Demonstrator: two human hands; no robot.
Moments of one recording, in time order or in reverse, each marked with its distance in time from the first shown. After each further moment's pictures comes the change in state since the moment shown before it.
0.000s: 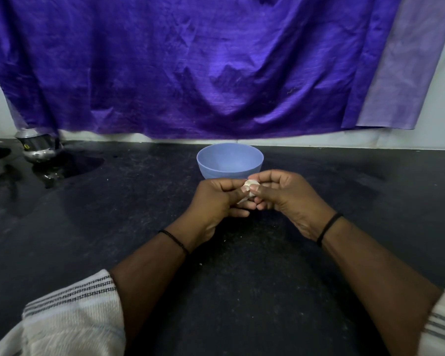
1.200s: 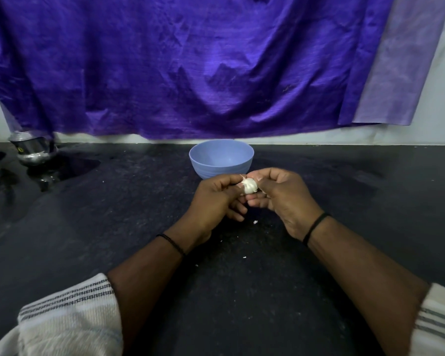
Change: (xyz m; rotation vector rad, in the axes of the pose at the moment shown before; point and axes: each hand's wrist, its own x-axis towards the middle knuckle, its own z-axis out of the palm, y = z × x) left_hand 0.007 -0.006 0.000 0.113 0.019 0.090; right_hand 0.001 -0.003 0.014 0.134 0.185 0.091
